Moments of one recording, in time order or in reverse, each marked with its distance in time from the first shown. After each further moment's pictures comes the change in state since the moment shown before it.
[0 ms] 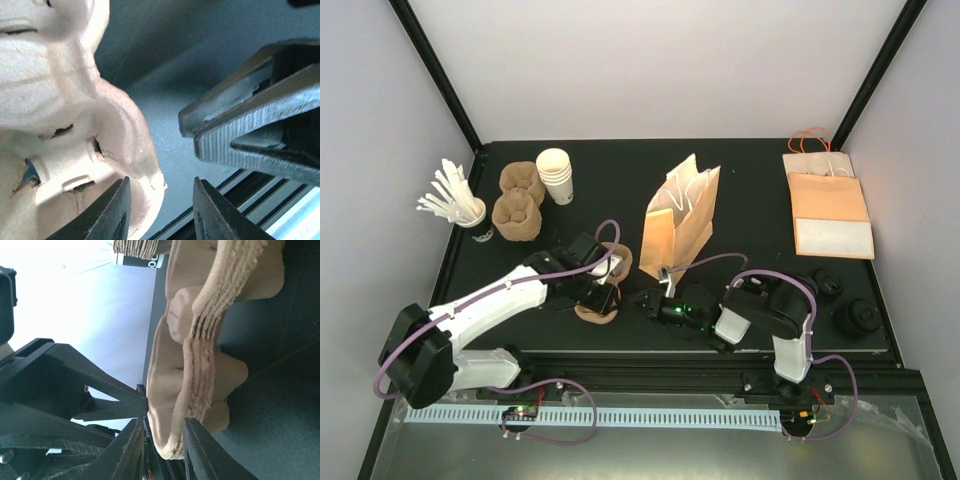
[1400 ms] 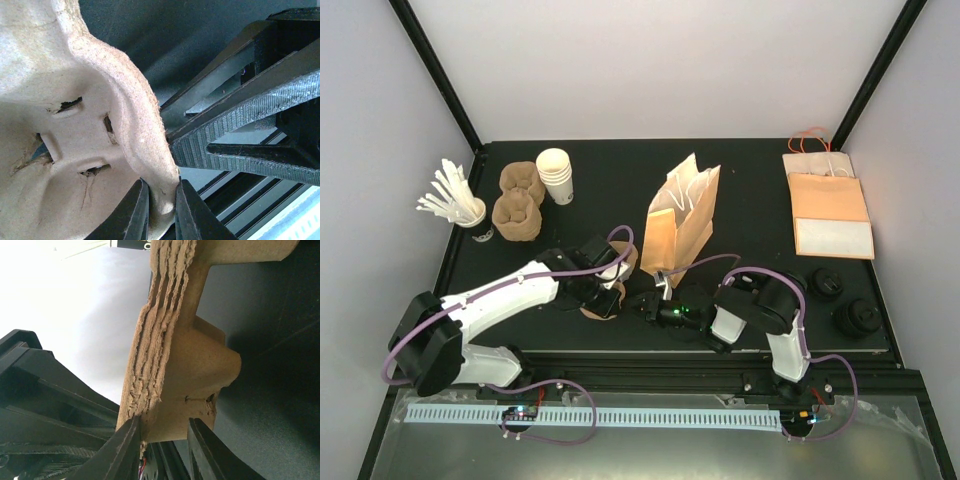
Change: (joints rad) left arm -0.082 0.078 0.051 -0.074 -0.045 0.032; right arm 0.002 0.067 0.011 0.040 -0.061 -0.002
